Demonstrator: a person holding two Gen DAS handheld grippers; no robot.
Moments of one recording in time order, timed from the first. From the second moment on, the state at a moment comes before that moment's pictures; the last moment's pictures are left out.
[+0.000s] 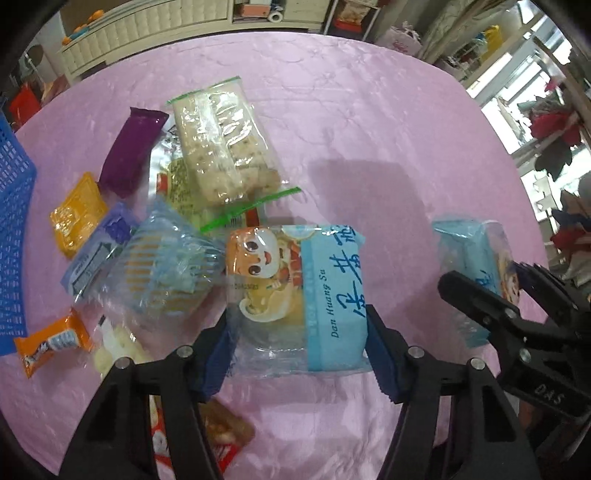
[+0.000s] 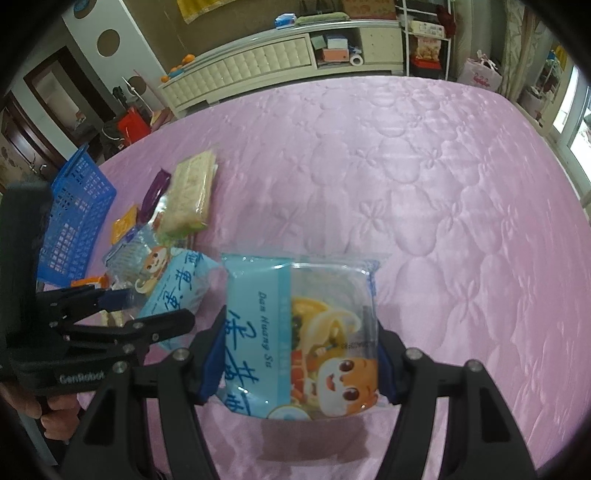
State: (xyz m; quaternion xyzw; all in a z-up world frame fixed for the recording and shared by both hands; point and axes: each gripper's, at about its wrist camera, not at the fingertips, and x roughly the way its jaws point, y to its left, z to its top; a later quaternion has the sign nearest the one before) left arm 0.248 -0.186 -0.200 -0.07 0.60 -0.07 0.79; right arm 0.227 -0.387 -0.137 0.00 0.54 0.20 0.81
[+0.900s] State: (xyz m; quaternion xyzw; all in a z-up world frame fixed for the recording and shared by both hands) left arm 0.136 -0.085 -0.104 -0.09 0.51 -0.11 0.85; right arm 0.131 -0.289 -0.052 -0.06 0.50 0.21 0.84
